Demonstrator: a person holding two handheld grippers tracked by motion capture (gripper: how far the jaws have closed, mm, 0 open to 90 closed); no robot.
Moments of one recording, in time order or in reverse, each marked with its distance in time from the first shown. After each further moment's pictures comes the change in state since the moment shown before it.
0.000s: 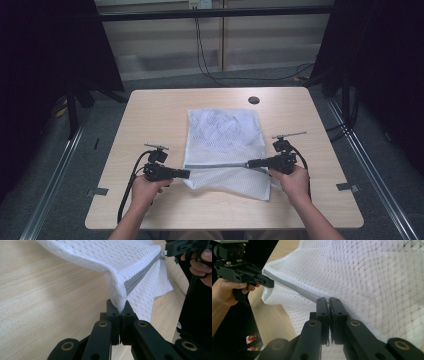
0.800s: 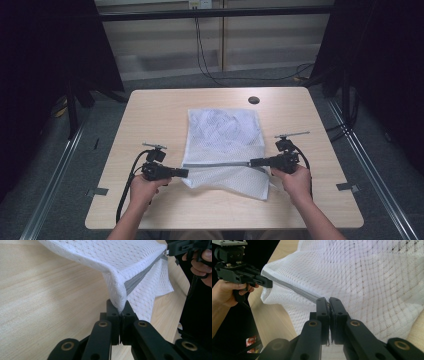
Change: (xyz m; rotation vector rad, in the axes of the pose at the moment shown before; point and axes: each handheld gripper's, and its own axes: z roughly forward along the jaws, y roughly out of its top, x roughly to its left) left arm 0.002 0.001 -0.004 -0.004 0.009 0.000; right arm -0.004 0.000 -0.005 -0.017 -0.002 0.002
